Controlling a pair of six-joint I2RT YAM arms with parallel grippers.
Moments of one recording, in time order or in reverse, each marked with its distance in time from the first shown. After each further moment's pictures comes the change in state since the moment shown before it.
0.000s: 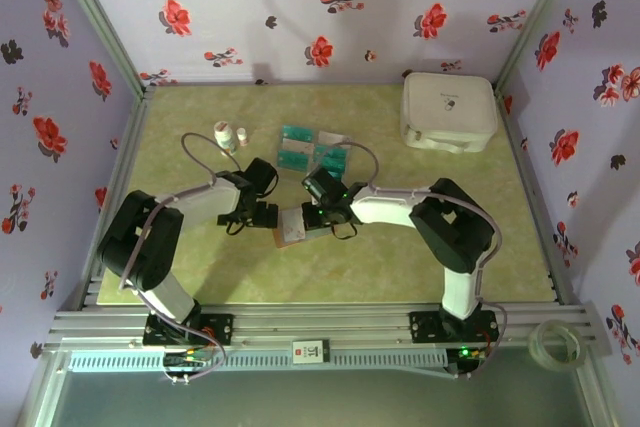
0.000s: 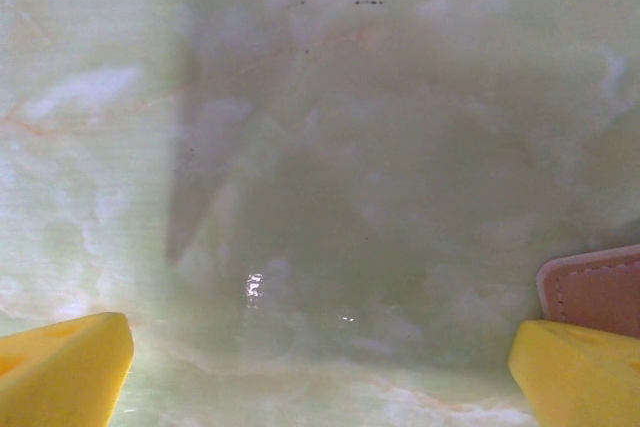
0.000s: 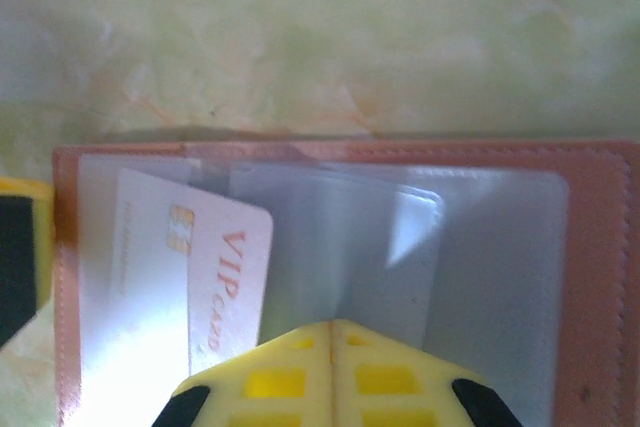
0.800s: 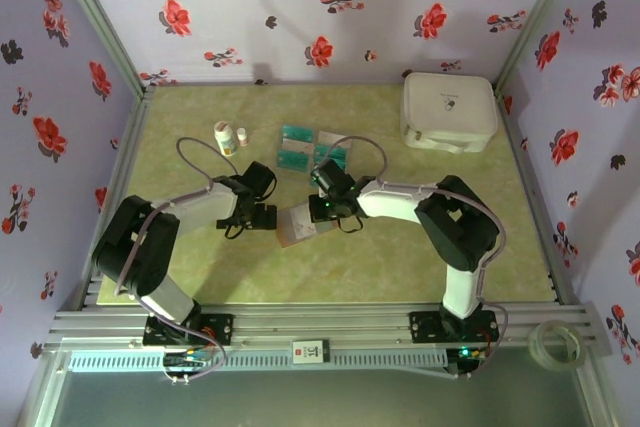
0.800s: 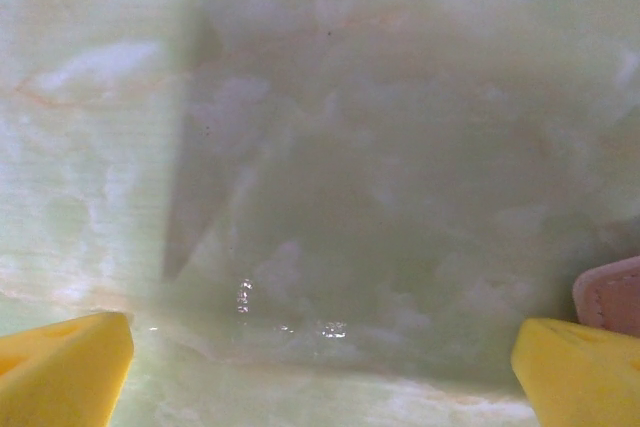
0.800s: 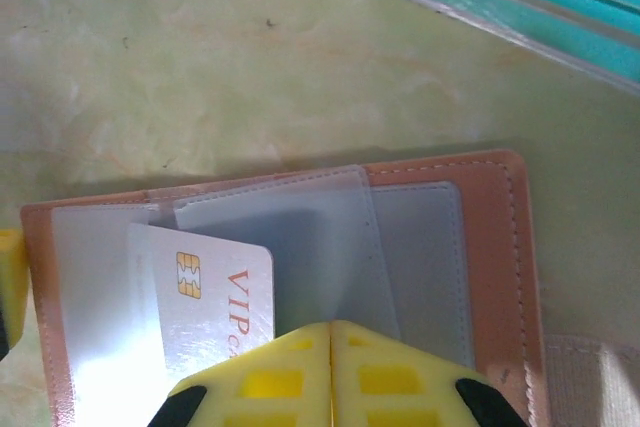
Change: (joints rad) left arm -0.008 -0.040 -0.055 0.043 -0.007 -0.051; right arm -0.061 0.000 0.015 -0.005 -0.026 -0.031
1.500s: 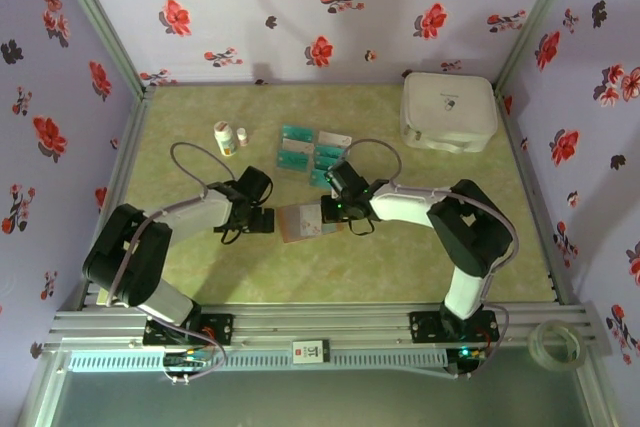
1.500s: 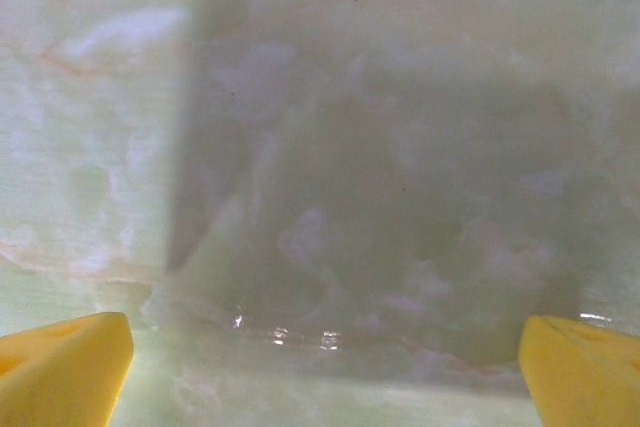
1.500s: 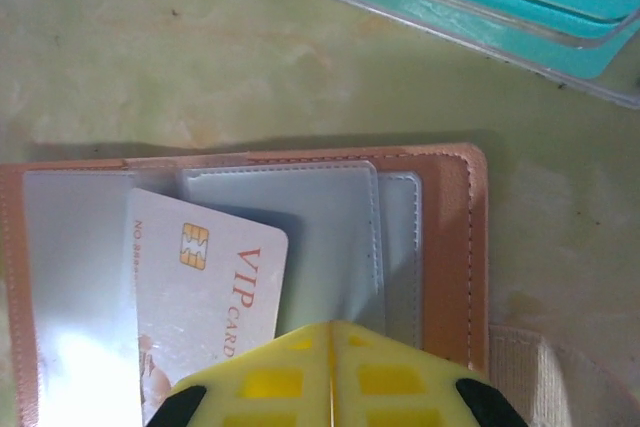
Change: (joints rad) left arm 0.000 -0.064 -0.063 0.032 -0.006 -0.001; right arm -0.052 -0.074 -0.104 0.027 0.001 0.010
